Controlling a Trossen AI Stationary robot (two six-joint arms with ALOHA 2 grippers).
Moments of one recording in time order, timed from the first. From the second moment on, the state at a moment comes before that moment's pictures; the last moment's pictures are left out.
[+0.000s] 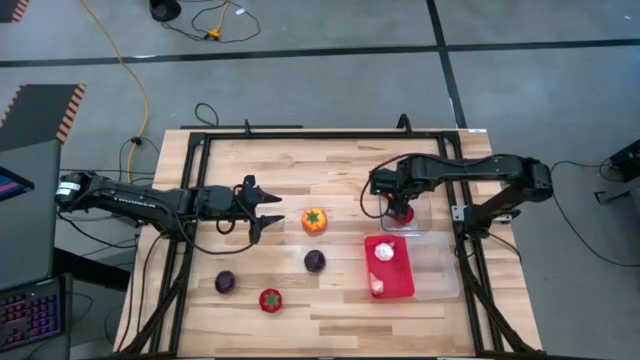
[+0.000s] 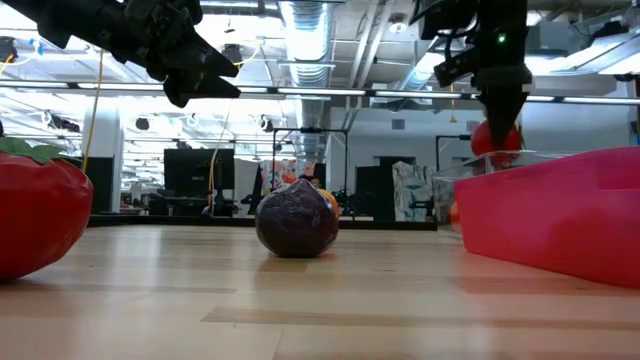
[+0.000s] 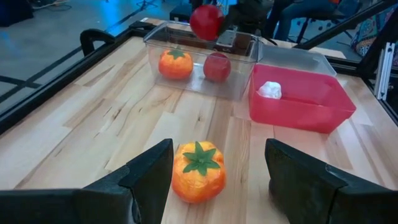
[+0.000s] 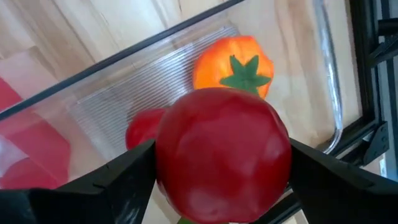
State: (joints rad) left arm -0.04 0.93 0.48 0.11 -0.21 -0.20; right arm -0.12 1.46 1.21 -1.33 0.34 0.31
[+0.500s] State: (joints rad) left arm -0.04 0.93 0.48 0.11 -0.21 -0.20; right arm -0.13 1.58 1.21 -1.35 0.10 0.18
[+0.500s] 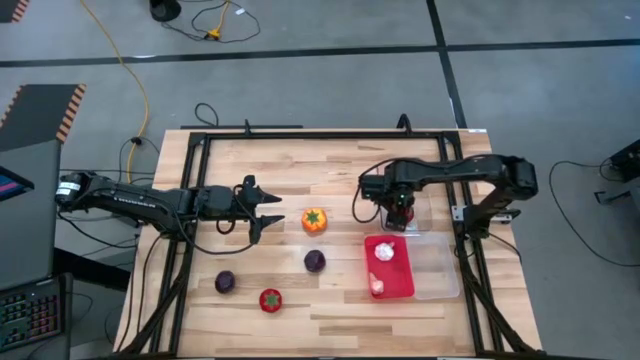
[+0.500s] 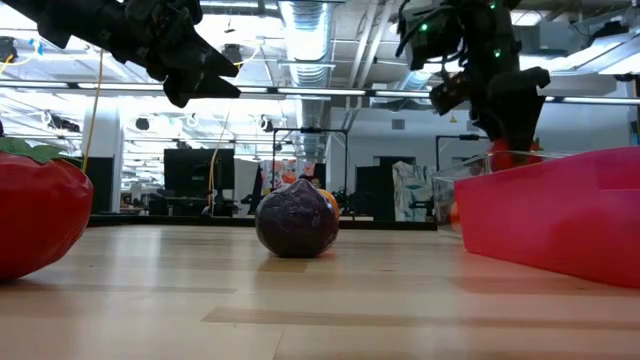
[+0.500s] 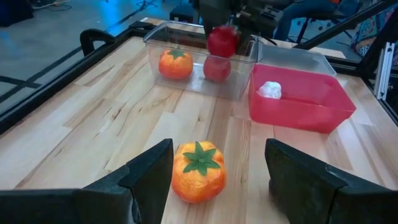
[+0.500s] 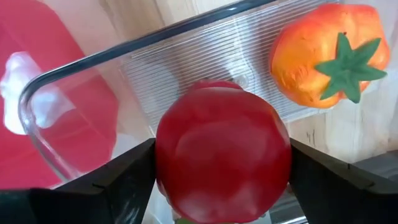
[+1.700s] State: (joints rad) left arm -0.04 0.93 0.48 0.12 -0.20 -0.18; right arm -0.13 1.64 1.21 -1.45 0.10 0.16
